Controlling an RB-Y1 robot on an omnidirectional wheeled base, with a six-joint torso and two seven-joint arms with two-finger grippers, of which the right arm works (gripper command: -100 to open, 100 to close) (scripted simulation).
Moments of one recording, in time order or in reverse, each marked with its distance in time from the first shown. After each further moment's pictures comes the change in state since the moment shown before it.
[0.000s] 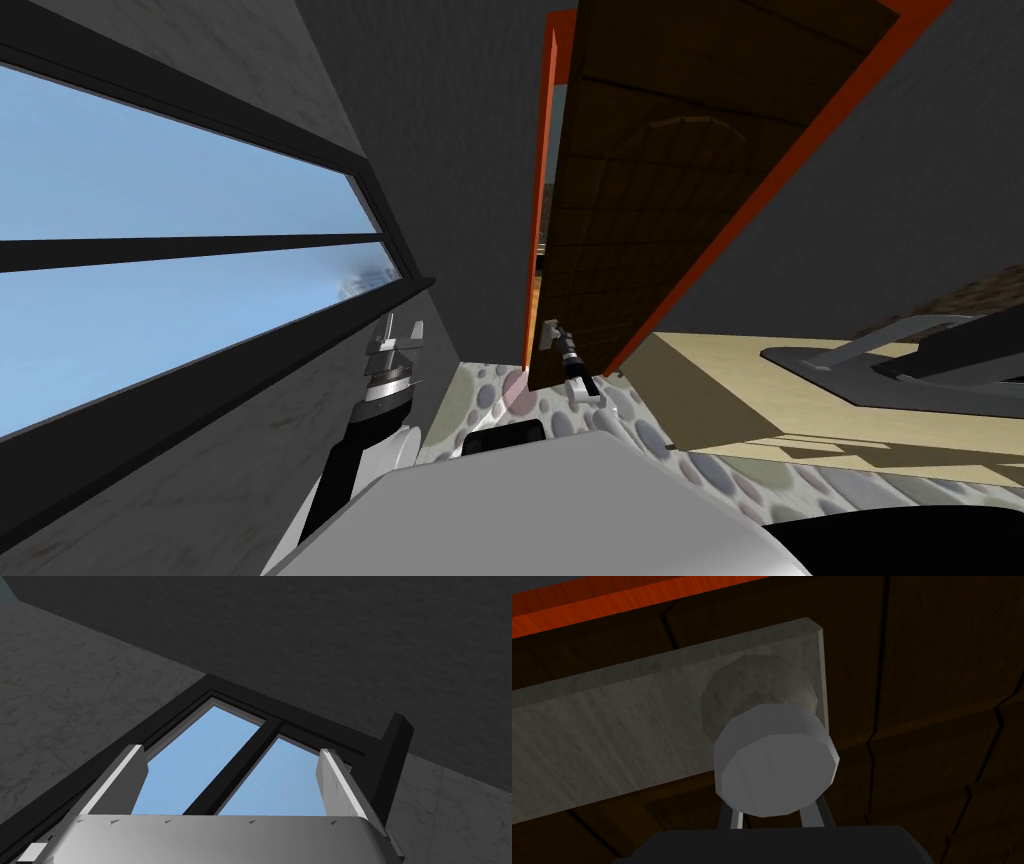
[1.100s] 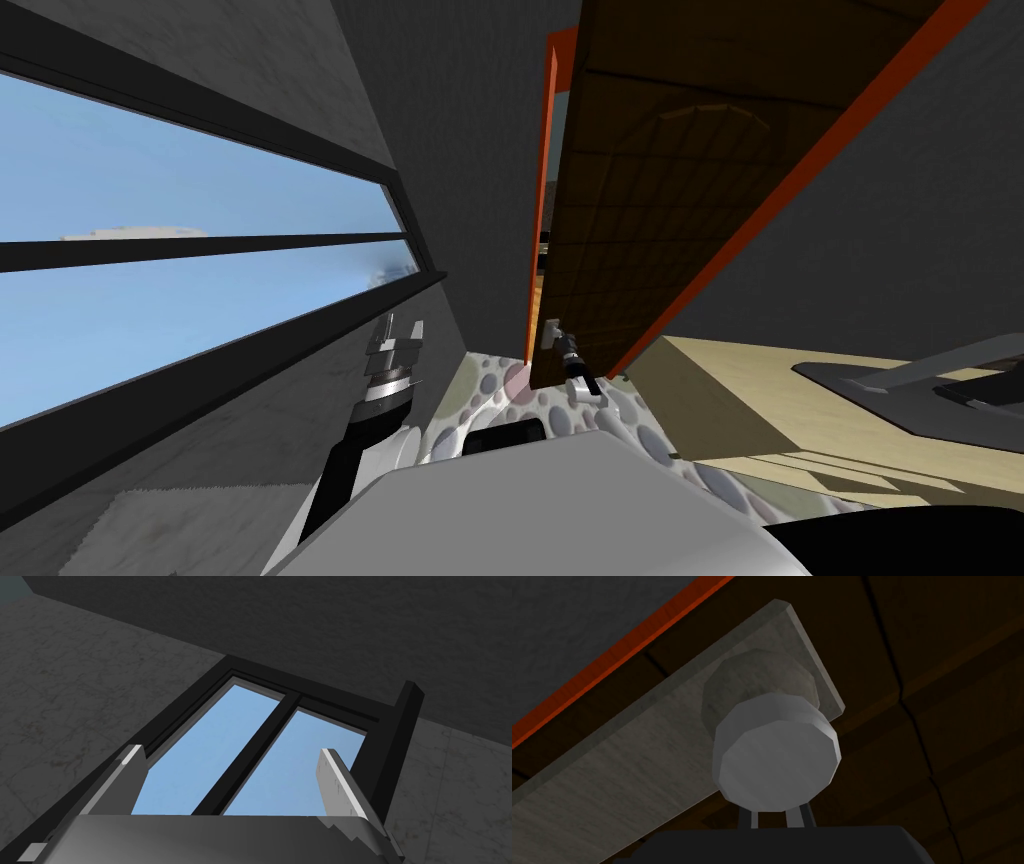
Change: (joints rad) arm 0.004 -0.037 0.047 -0.011 -0.163 0.037 -0.246
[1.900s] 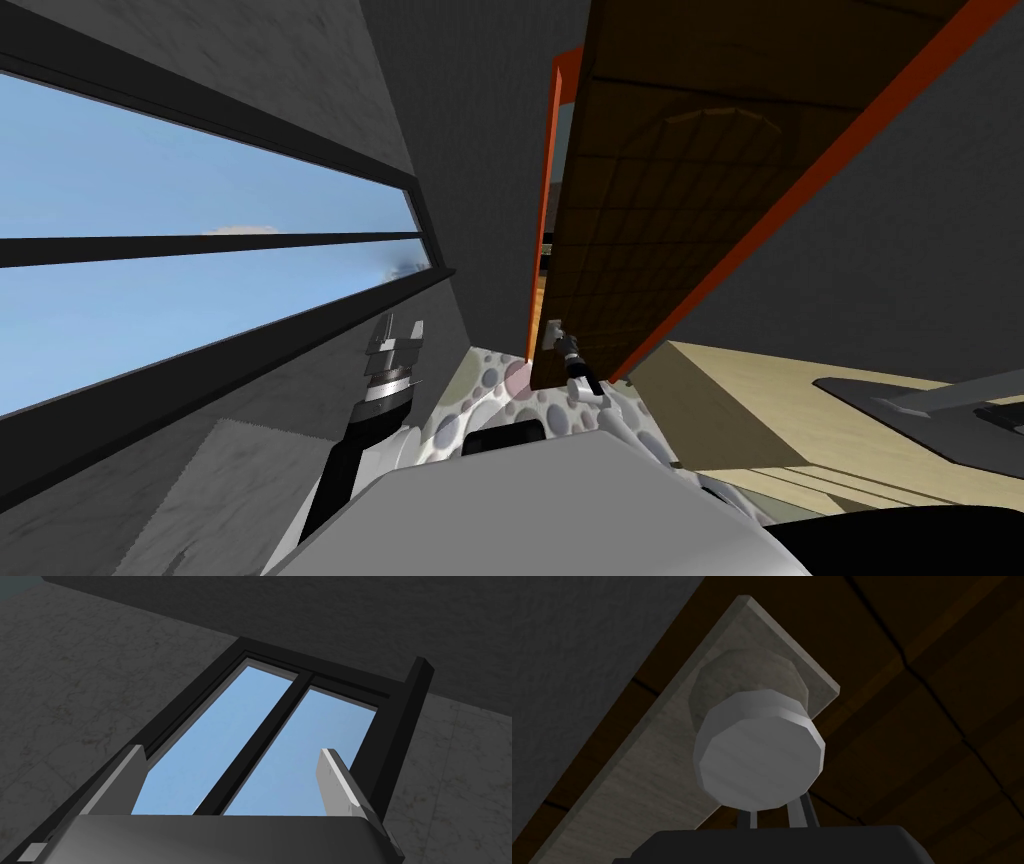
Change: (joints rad) arm 0.002 -0.035 0.031 0.005 -0.119 0.018 -0.175
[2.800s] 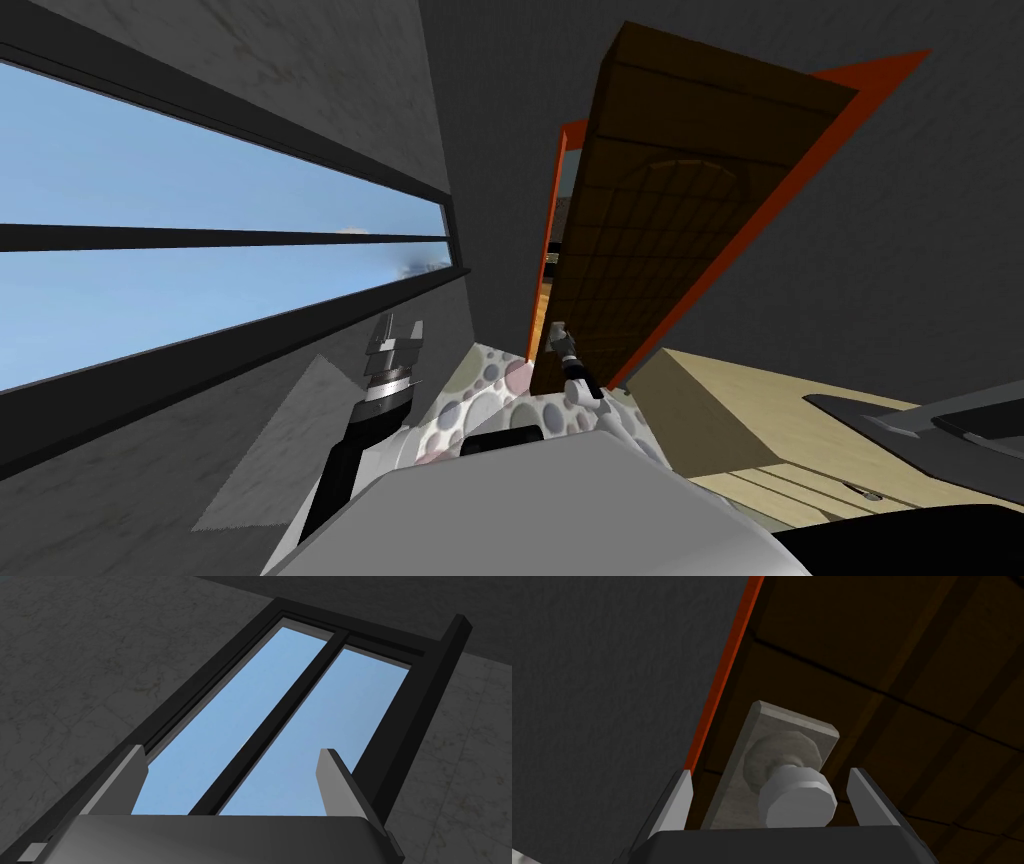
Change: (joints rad) arm 0.044 0.005 0.056 -0.091 -0.174 0.030 -0.206
